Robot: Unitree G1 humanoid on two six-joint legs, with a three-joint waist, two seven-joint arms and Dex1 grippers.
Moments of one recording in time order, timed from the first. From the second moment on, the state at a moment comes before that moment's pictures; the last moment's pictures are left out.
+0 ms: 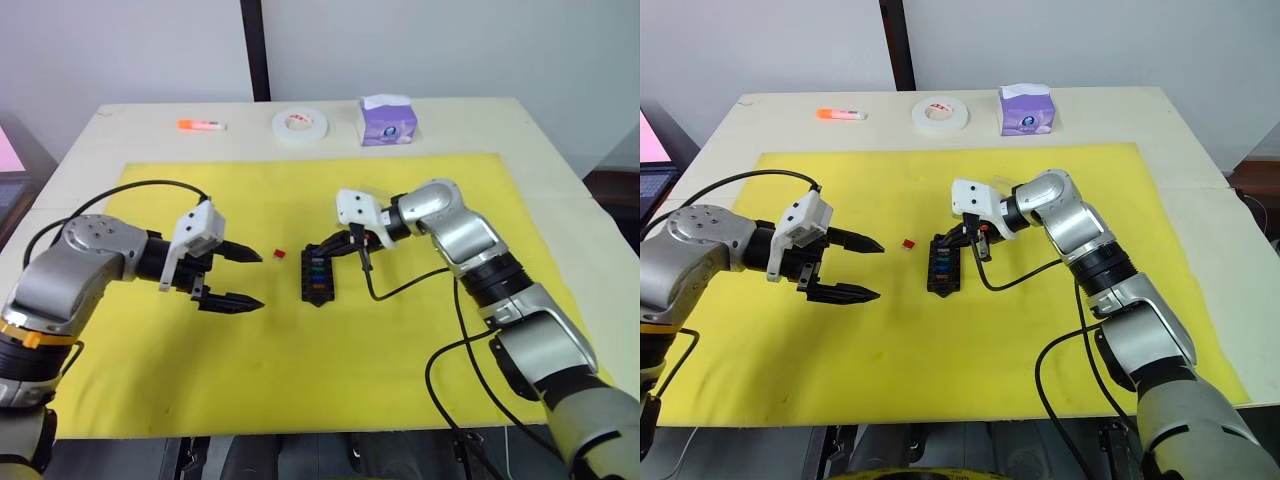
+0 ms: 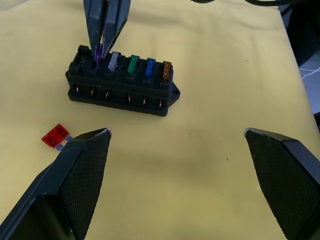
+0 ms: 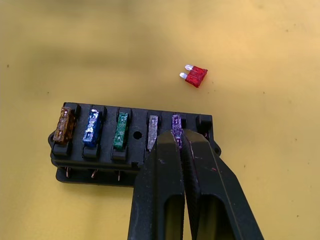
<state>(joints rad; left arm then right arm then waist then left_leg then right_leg) -0.52 0.95 -0.10 -0.18 -0.53 0.62 -1.33 -0.97 -0.48 0.42 0.37 0.05 0.29 1.30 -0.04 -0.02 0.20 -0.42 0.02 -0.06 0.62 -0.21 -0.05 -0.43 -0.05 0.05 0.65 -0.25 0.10</state>
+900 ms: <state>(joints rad) -0.52 0.94 -0.10 -0.18 -0.51 0.62 -1.33 -0.93 -0.47 0.41 0.28 0.02 0.36 1.28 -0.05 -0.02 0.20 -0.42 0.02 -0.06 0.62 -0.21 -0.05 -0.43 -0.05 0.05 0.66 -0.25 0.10</state>
